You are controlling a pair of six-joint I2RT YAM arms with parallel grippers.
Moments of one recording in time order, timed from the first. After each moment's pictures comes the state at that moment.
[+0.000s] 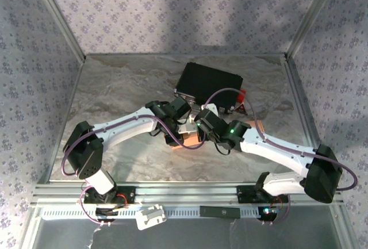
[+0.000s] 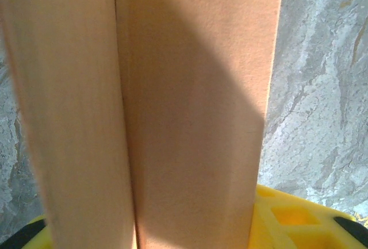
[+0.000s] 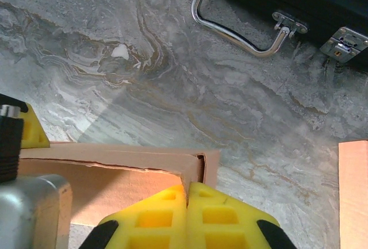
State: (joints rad) left arm -0.90 1.63 1.24 -0.90 0.06 0.45; right arm 0.97 1.26 0.92 -0.61 0.35 0.64
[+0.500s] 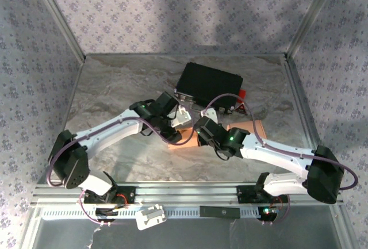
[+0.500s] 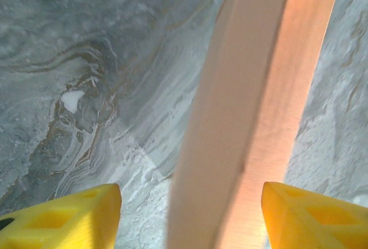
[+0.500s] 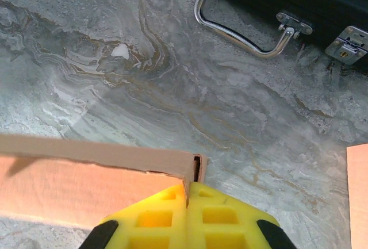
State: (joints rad) left arm -0.82 1.46 1.13 -0.77 0.13 0.29; right arm 1.01 1.23 0.82 -0.50 0.41 0.64
